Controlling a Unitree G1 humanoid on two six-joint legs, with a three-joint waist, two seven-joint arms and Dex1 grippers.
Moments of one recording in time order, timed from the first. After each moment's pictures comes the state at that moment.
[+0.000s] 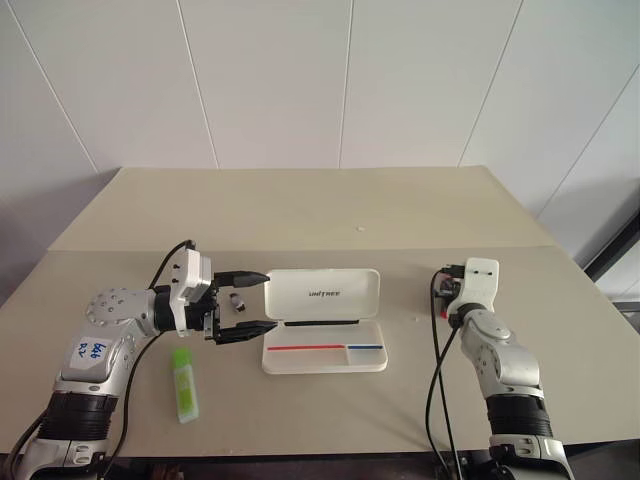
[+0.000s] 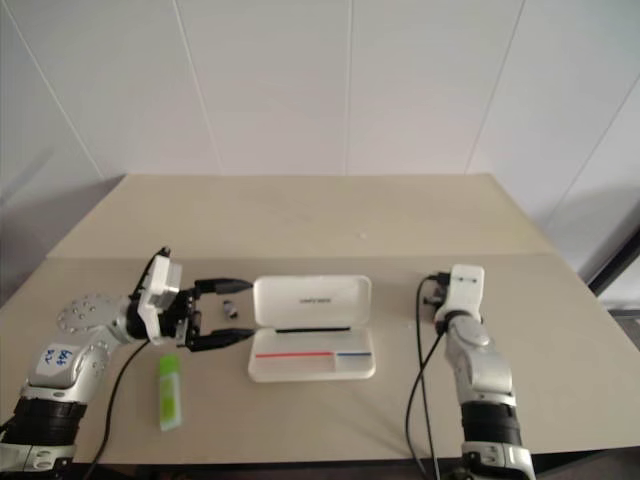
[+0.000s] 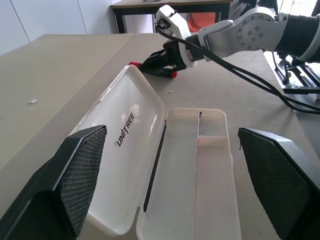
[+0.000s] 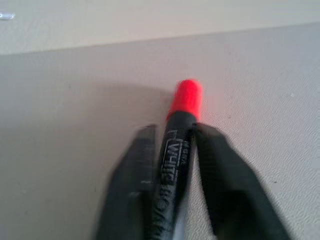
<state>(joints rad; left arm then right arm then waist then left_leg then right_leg) -0.50 0.69 0.12 0.02 -0.49 0.25 -1.20 -0.57 -0.24 -0.25 0.20 0.17 0.50 -0.05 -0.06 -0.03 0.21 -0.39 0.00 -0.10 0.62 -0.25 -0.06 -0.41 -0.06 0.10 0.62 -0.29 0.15</state>
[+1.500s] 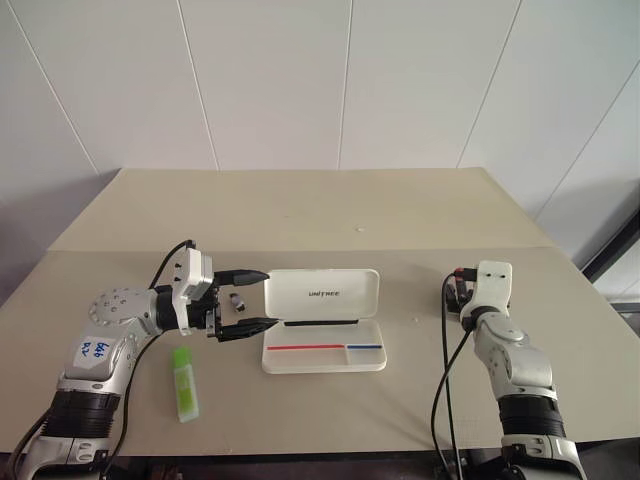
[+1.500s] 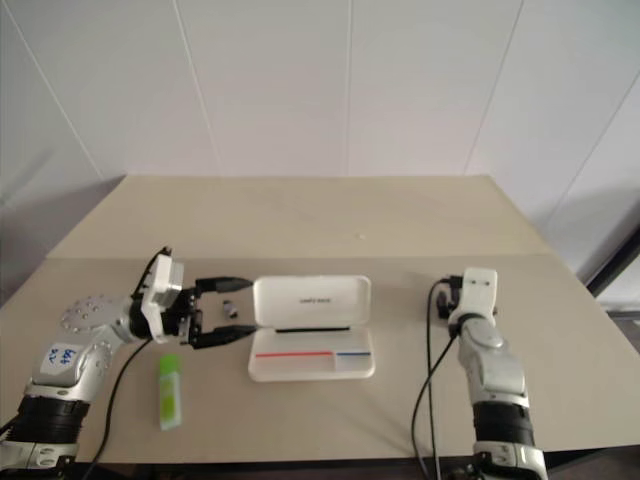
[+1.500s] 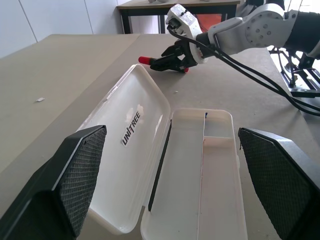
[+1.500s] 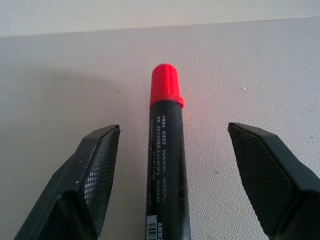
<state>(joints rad) -0.51 0.68 0.11 0.05 -0.48 0.24 -1.18 -0.58 -0.31 -0.26 0.25 0.14 0.56 -0.04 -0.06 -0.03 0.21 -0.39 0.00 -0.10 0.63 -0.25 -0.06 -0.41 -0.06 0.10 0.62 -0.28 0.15</state>
